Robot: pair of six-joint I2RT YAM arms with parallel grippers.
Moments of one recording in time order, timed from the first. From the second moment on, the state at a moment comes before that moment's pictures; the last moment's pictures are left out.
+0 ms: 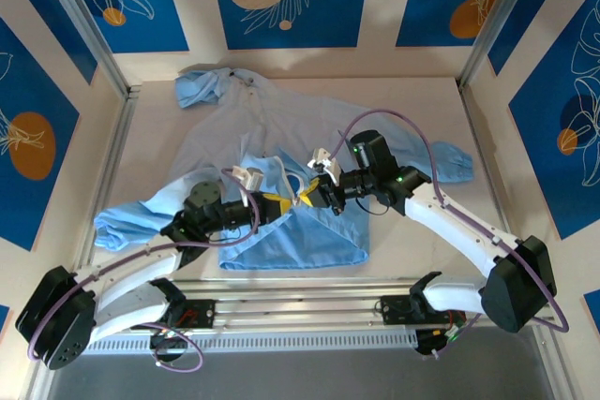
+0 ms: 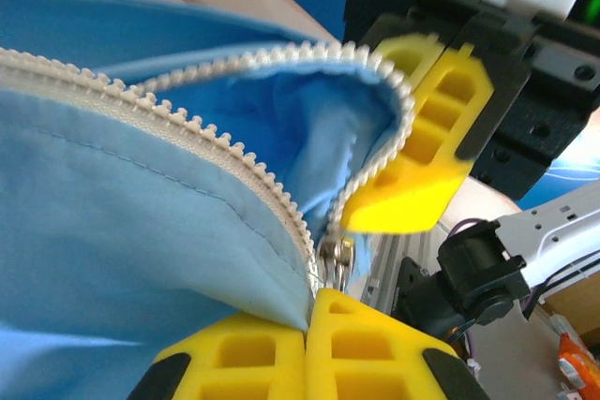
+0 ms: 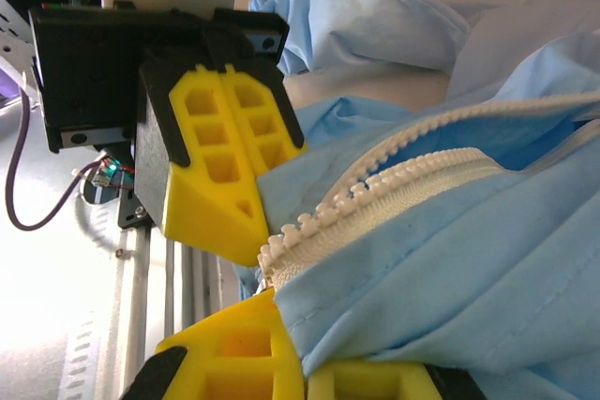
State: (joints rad) left arm -0.68 1.03 0.41 0.47 0.57 -0.55; right arm 0.60 1.23 0.94 -0.39 -0.78 -0.20
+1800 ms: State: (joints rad) left arm -0.66 1.12 0.44 0.62 0.56 -0.50; right arm 0.54 1.25 0.92 -0.36 -0.86 -0.43
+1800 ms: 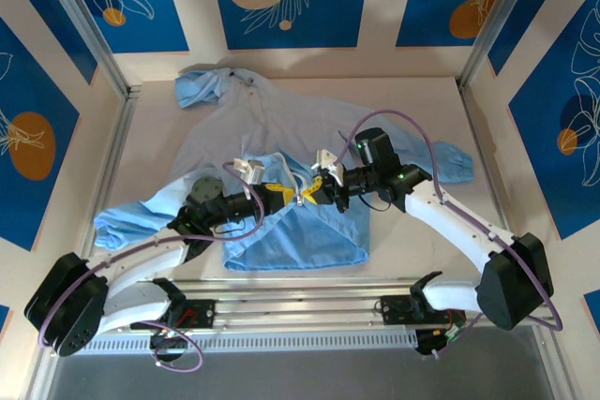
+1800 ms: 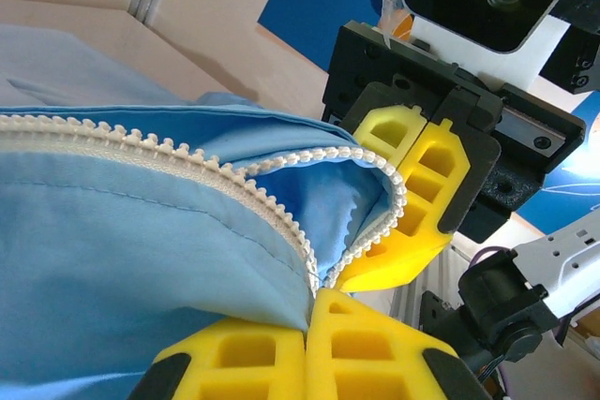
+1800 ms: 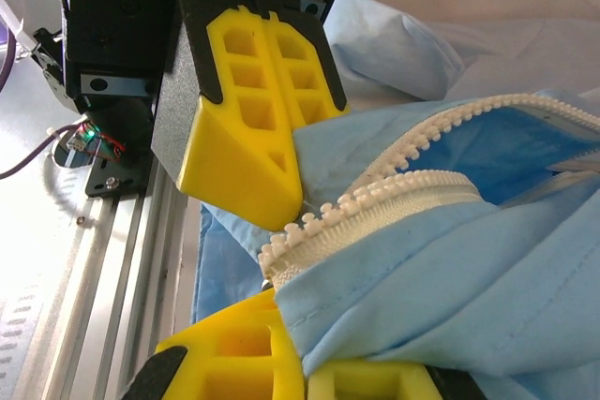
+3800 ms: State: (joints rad) left arm -0.67 1.10 0.43 0.64 0.54 -0.50; right arm 0.50 1.23 0.88 -0.28 -0.93 -0.30
